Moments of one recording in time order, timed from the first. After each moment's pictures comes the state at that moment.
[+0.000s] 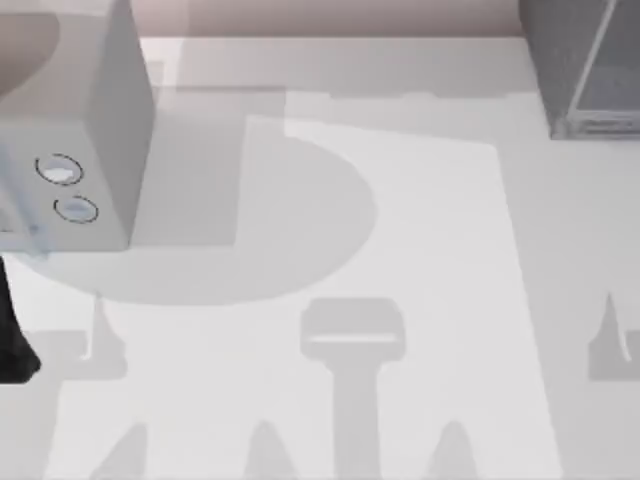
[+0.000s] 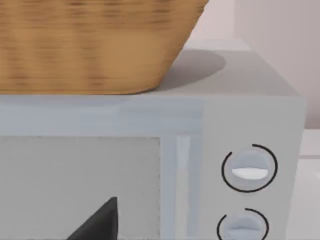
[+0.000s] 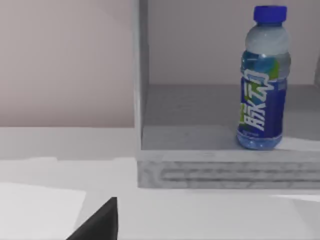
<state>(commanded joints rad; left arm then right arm) 0.00 0.00 0.00 0.00 0.00 0.00 0.00 0.00 0.00 0.00 0.00 0.00</state>
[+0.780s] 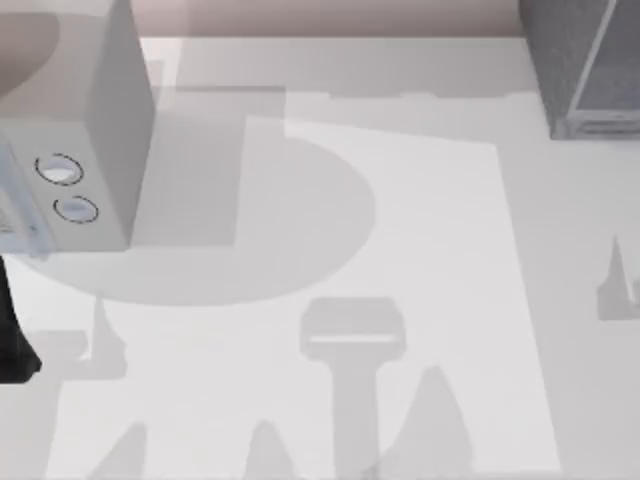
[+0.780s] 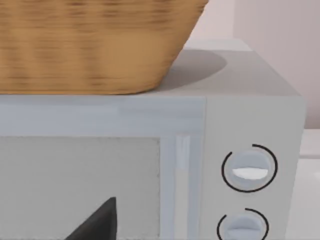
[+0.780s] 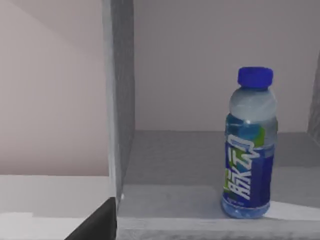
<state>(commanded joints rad) 0.00 0.00 0.00 0.00 0.00 0.00 -0.20 0.67 0.11 0.62 -0.20 0.01</state>
